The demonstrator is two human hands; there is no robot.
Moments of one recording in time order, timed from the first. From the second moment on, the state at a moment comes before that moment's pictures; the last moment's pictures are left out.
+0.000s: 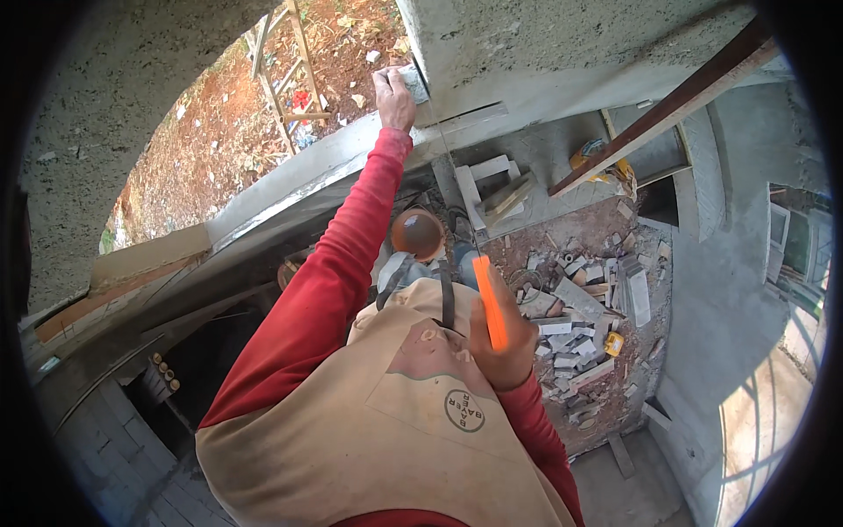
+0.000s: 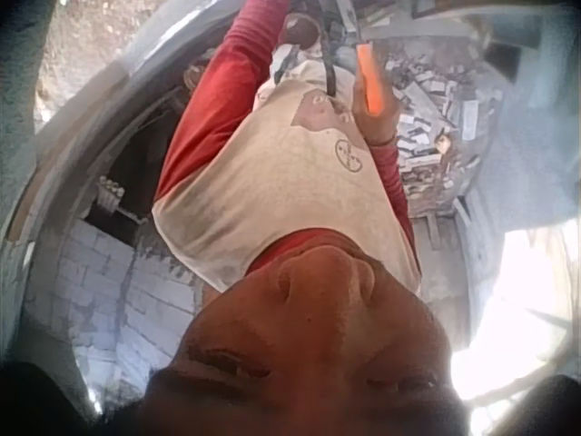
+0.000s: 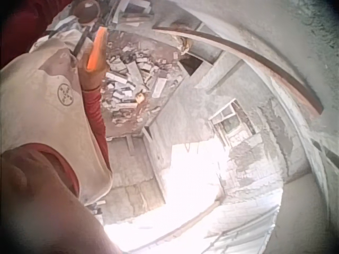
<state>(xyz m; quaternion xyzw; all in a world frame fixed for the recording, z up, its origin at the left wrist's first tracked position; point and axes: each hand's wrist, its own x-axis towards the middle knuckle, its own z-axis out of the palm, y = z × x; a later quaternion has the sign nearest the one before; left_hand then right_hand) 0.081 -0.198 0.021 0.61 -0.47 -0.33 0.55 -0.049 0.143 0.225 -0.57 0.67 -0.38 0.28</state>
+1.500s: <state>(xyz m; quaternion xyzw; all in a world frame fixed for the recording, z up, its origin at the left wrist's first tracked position) 0.090 -0.206 0.029 0.67 -0.48 -0.25 0.50 -0.041 0.118 0.217 -0.53 0.67 -0.41 0.33</state>
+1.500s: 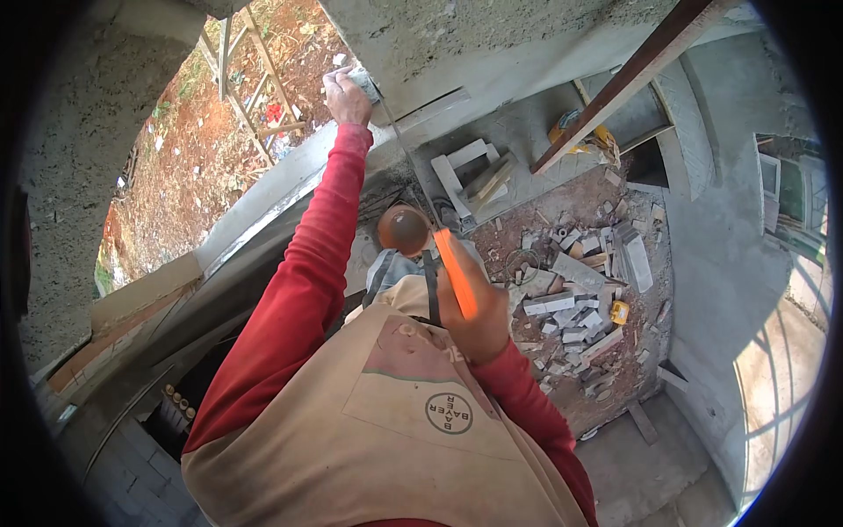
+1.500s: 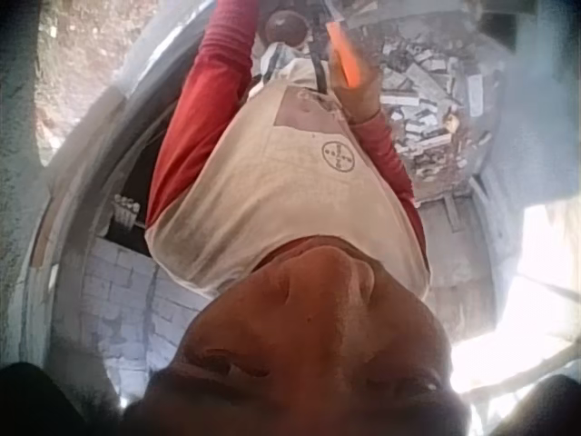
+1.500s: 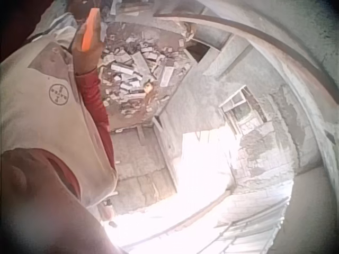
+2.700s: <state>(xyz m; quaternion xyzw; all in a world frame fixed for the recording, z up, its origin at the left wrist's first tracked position) 0.096 -0.208 0.021 0.68 -0.47 -0.28 0.48 -0.033 0.069 0.182 -0.54 0.66 -0.42 0.30</state>
